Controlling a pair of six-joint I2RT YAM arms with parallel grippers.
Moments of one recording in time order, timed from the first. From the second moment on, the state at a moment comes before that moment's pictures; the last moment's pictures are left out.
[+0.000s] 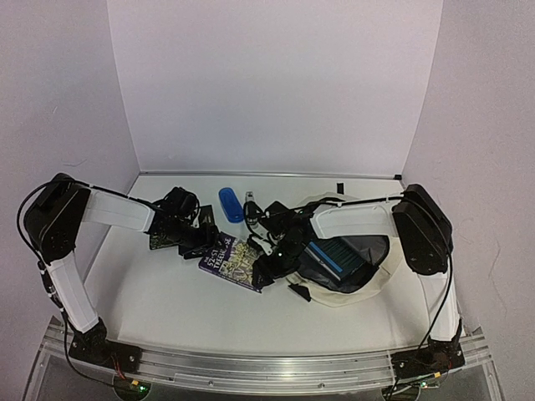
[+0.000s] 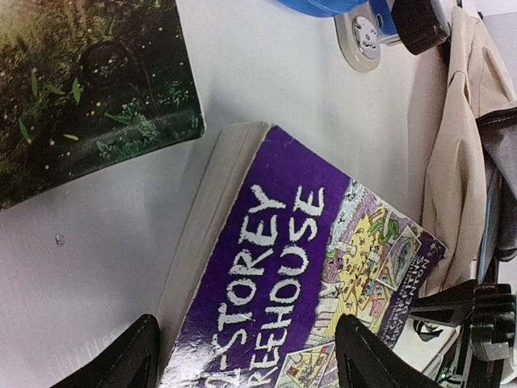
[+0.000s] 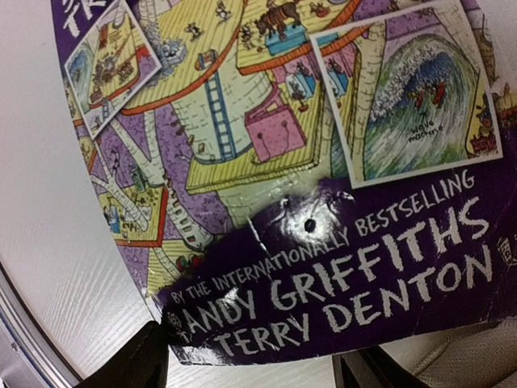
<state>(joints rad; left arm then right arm) -0.55 1.79 0.98 -0.16 0.31 -0.69 0.91 2.17 1.58 -0.66 -0.26 0.22</state>
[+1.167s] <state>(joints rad) -0.63 1.73 0.92 -0.09 0.22 -0.73 0.89 2.17 1.60 -0.79 -0.28 0.20</state>
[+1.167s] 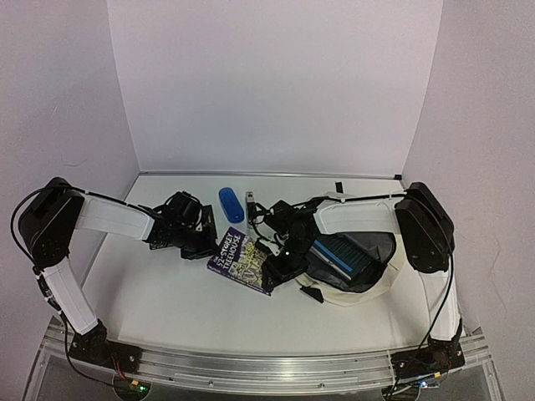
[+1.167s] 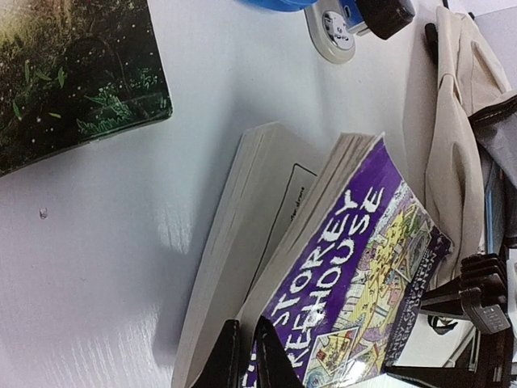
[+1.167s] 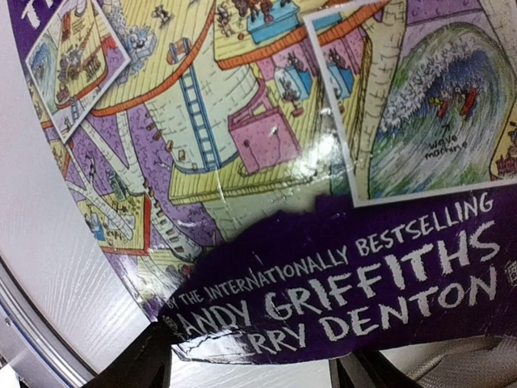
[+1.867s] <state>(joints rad) -0.64 1.35 0.85 -0.18 0.21 -0.93 0.88 1.98 1.61 -0.72 -0.28 0.10</state>
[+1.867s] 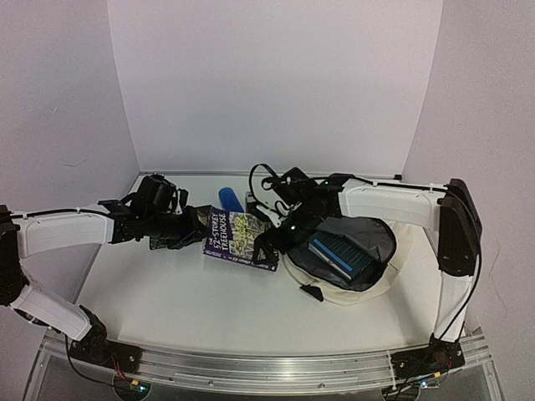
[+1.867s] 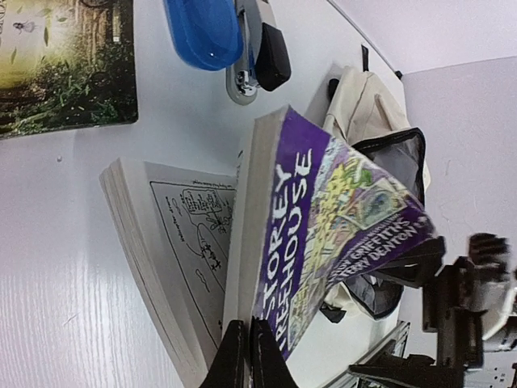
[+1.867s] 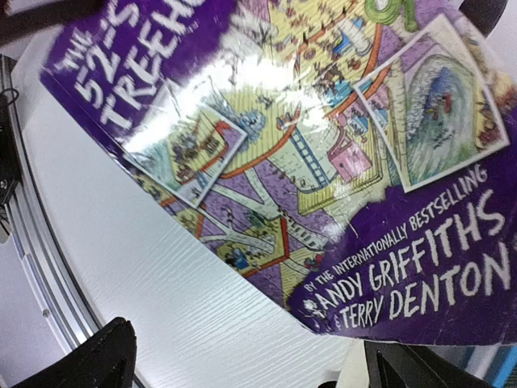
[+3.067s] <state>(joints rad) -0.65 1.16 0.84 -0.32 0.10 -1.30 1.05 1.91 1.63 -0.59 0.09 -0.25</state>
